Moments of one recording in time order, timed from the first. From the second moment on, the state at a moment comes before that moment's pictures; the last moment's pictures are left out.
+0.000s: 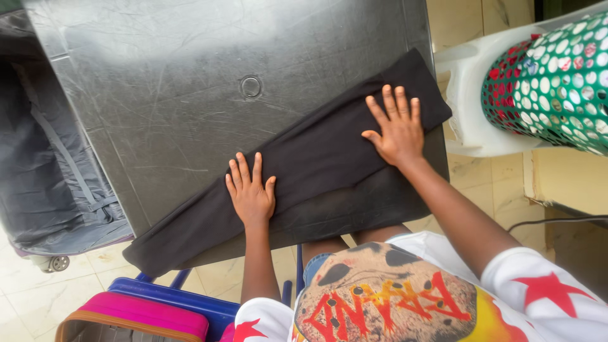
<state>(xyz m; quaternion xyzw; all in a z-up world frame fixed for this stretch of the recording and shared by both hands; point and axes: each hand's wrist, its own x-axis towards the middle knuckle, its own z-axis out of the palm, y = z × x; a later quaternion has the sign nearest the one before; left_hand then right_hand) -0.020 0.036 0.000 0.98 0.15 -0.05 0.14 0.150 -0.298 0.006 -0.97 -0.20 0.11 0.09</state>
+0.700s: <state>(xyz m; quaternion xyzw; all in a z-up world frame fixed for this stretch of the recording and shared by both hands) -0.224 0.282 -0.042 0.74 0.64 0.05 0.17 0.128 -0.257 0.025 -0.99 -0.06 0.05 0.10</state>
